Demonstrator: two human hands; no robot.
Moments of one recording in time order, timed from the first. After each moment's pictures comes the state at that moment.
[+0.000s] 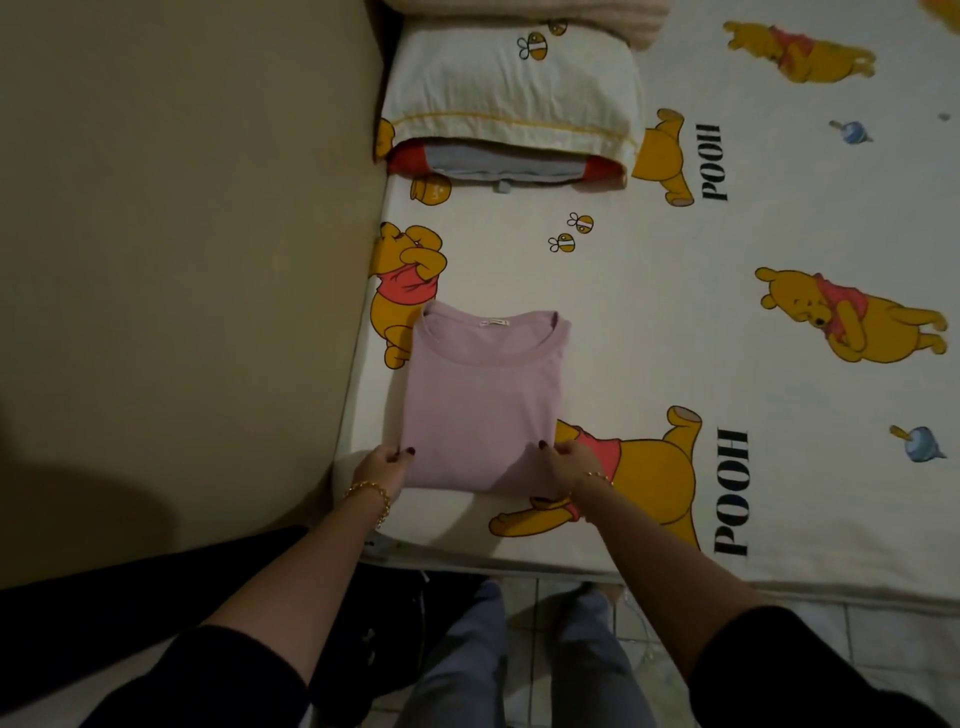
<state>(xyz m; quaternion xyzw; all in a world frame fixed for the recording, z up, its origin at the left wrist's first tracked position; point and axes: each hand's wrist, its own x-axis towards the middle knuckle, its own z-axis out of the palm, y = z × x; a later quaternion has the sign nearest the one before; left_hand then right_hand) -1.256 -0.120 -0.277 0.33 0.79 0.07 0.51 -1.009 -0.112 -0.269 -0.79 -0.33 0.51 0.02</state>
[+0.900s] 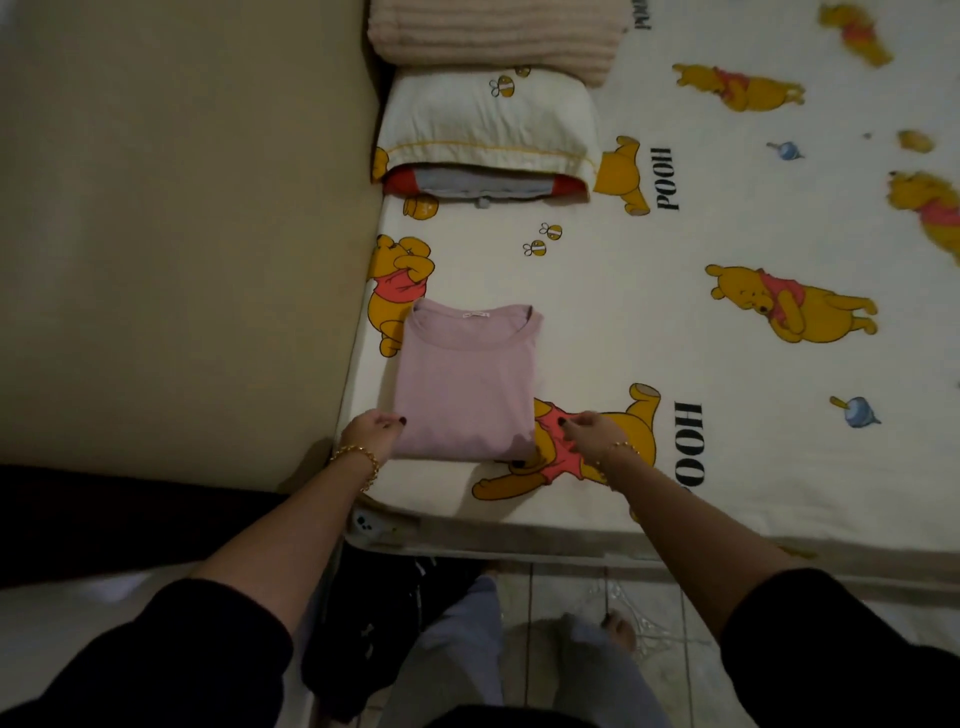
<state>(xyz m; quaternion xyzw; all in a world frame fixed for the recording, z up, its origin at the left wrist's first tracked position) -1.241 -0.137 -0.206 0.37 0.79 0.13 0.48 -0.948 -0.144 -0.212 -0.78 -0.39 0.48 0.10</state>
